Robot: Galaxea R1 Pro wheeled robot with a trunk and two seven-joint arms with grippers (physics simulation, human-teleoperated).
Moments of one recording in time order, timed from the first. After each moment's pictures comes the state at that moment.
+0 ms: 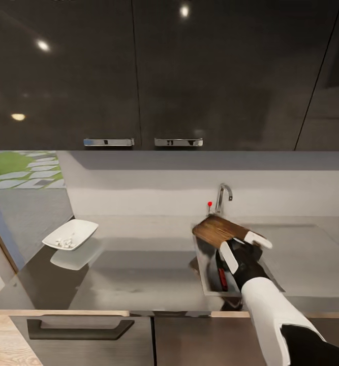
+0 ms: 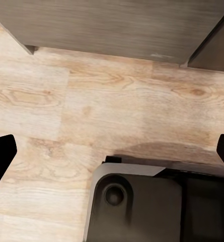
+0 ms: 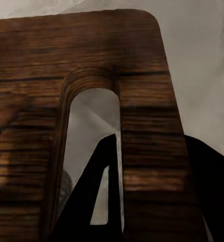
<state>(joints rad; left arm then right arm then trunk) 0.29 0.08 -0.23 -0.92 0.30 -0.03 0.24 -0.86 0.10 -0.14 -0.62 -0.24 0.20 -0.85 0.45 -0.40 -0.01</state>
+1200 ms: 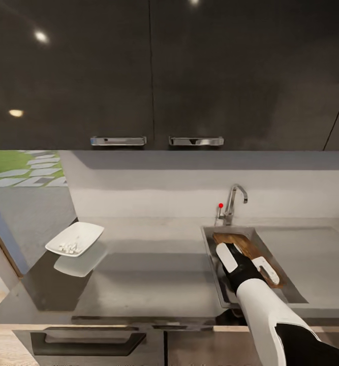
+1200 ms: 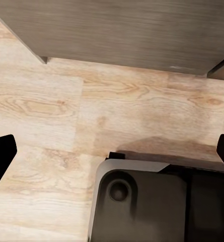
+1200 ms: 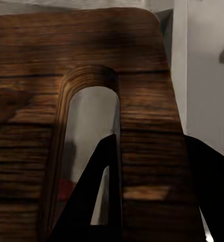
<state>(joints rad) 0.29 0.09 -0.23 -0.92 0.30 -0.03 0.24 -0.86 0.13 -0.14 -0.56 -0.58 -0.11 -1.33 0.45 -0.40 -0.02</state>
